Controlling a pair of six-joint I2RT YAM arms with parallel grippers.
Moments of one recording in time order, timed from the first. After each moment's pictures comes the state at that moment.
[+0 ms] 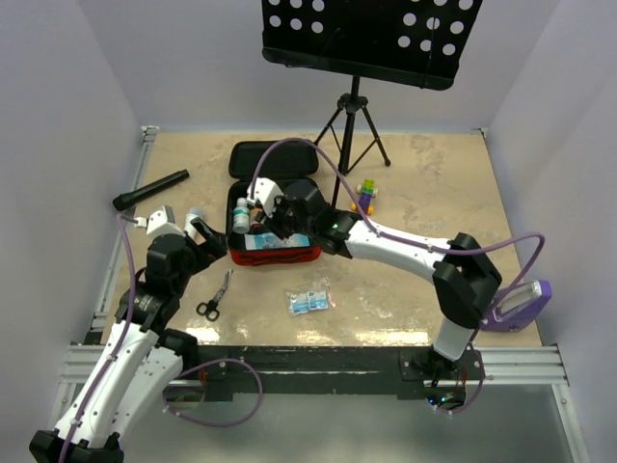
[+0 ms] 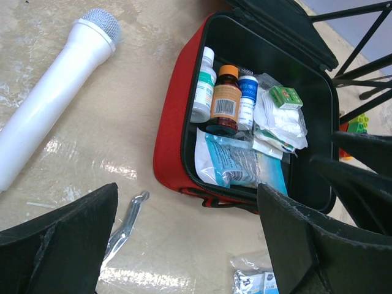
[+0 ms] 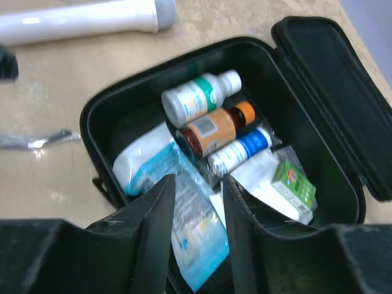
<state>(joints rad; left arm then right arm) -0.29 0.57 0.58 -0.50 -0.26 -0.71 0.93 1.73 1.28 0.00 -0.02 -0.29</state>
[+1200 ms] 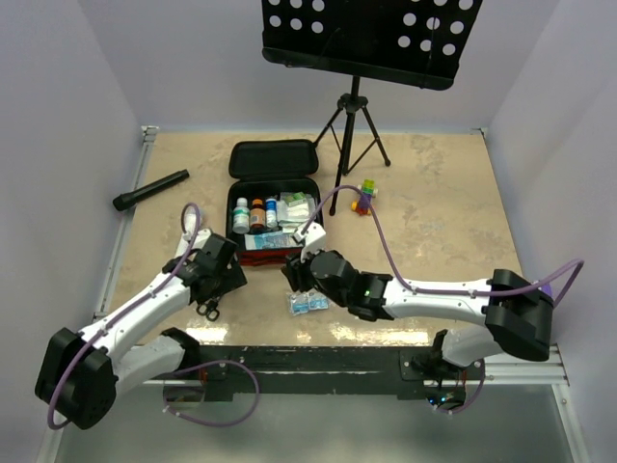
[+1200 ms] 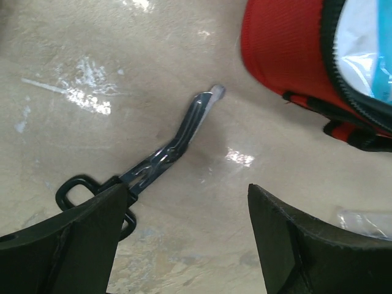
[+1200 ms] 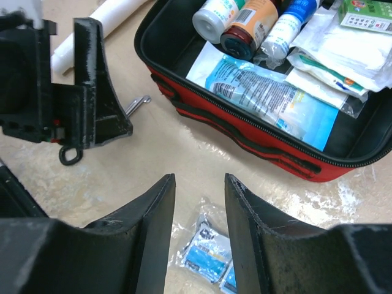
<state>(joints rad) -0.49 1.00 0.56 -0.69 -0.30 -0.89 1.18 1.42 0.78 0.24 0.40 0.38</state>
